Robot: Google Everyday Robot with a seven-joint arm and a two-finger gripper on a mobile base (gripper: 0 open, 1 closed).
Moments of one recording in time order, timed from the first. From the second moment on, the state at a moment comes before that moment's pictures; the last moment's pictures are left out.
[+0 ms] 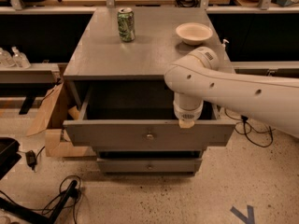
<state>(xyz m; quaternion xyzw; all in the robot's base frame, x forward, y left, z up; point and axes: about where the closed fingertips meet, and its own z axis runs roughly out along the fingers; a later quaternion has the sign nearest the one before) 0.578 -0.138 0.697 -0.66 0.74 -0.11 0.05</state>
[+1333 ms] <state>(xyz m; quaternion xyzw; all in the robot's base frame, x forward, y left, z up) 0.493 -0.134 0.742 -0.67 0.73 -0.13 0.04</state>
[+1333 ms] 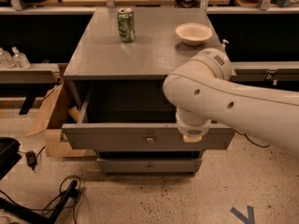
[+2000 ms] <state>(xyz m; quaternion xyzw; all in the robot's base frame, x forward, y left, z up) 0.495 -0.137 0.744 -0.67 0.73 -0.13 0.05</state>
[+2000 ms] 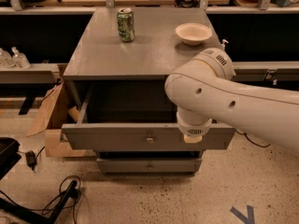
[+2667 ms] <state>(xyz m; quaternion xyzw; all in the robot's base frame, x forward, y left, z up) 0.573 -0.148 0.746 -0.64 0.75 -0.05 0.18</state>
